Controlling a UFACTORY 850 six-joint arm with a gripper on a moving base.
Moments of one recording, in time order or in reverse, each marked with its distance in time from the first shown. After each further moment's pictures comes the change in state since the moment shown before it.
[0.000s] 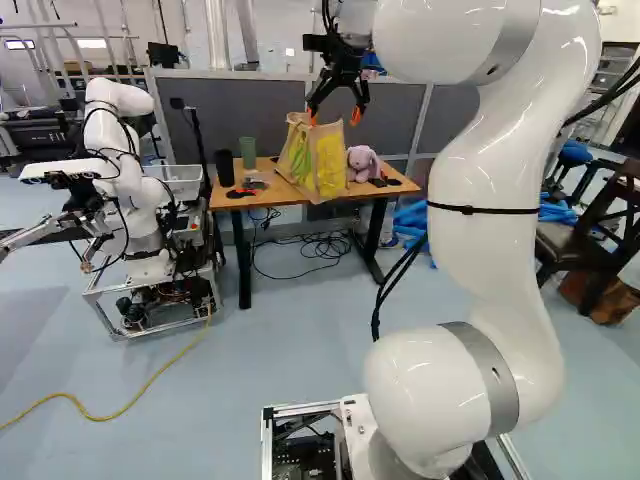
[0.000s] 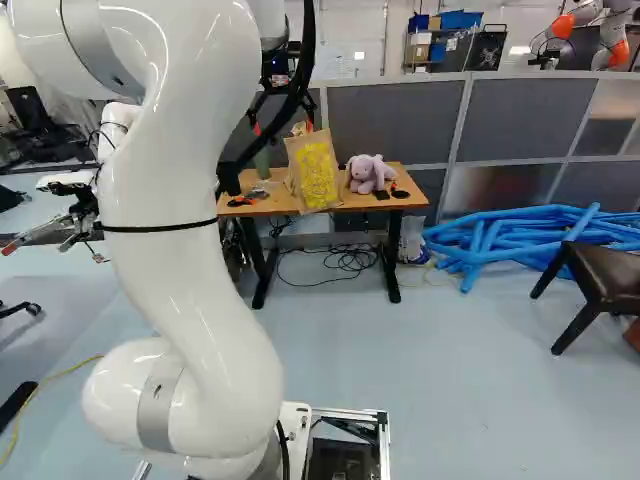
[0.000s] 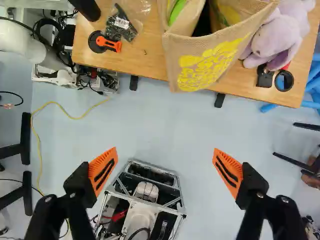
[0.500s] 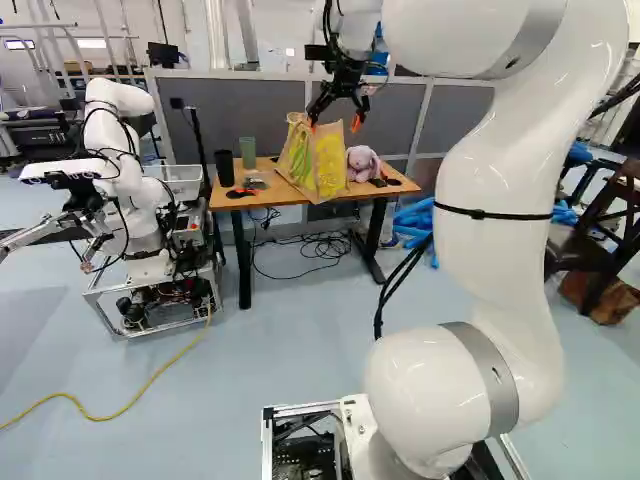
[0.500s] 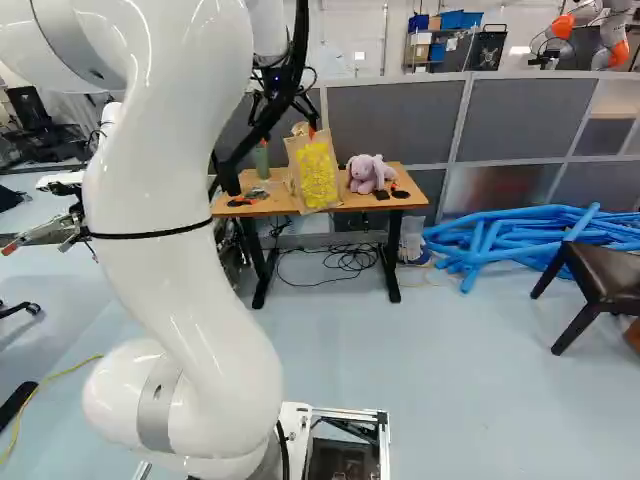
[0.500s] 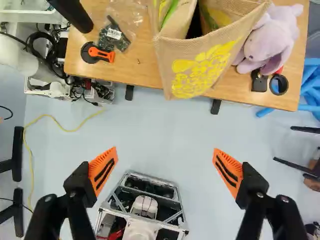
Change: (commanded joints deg) arm -0.2 3.5 9.1 -0.4 10.8 1.5
